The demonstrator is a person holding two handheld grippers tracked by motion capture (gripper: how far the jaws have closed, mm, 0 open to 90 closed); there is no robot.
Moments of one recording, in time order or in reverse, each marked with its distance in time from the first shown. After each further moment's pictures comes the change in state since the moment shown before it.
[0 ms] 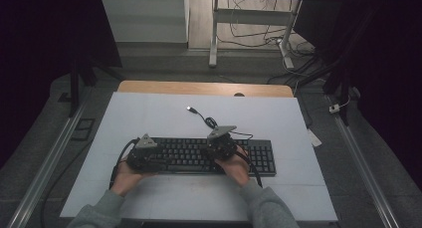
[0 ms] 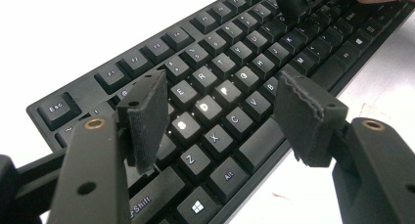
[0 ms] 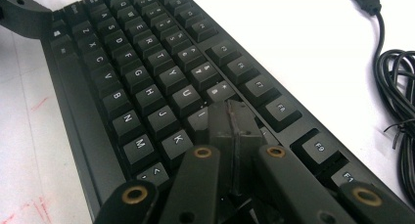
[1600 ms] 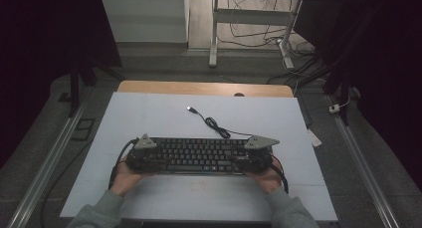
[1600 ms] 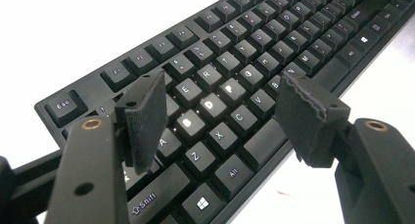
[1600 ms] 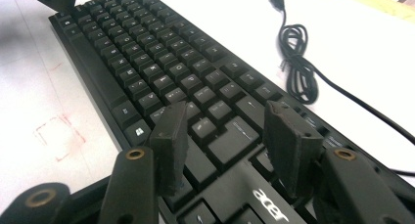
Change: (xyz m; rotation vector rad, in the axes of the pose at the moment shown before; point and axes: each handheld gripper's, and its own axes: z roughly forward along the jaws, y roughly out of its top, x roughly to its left) left arm 0.001 -0.001 -0.002 -0.004 0.013 0.005; right arm -0.012 -0.056 -0.092 -0.135 -0.100 0.033
